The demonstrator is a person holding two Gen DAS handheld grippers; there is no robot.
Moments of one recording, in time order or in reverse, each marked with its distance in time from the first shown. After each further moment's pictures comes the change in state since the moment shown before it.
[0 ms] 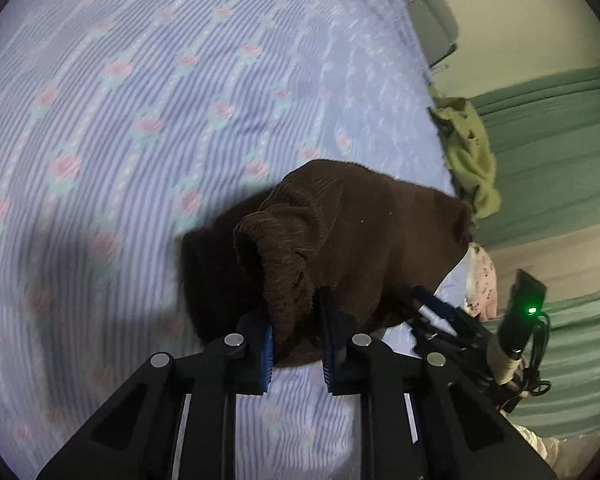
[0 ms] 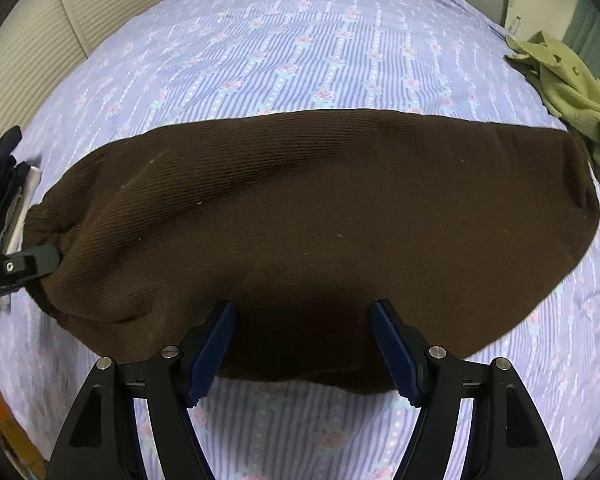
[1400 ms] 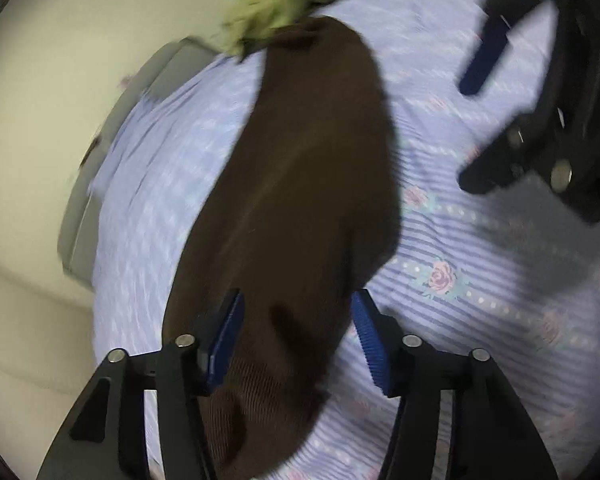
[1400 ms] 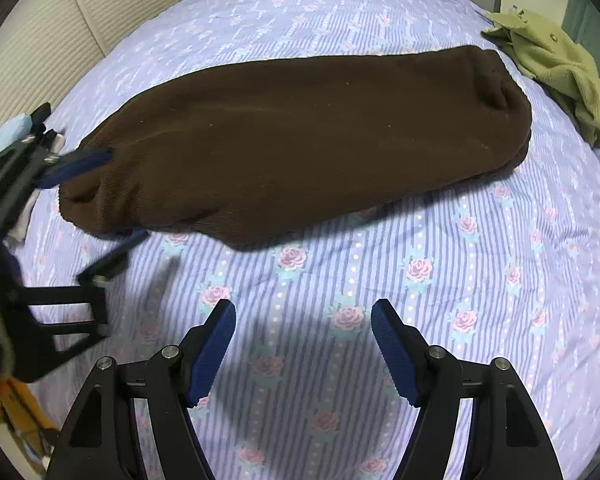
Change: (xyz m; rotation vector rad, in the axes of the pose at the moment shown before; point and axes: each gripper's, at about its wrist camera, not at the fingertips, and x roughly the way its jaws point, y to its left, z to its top) left arm 0.153 -0.189 -0.163 1.545 -0.178 0.803; right arm -0.030 -0.096 -0.098 -0.025 -0.011 0.075
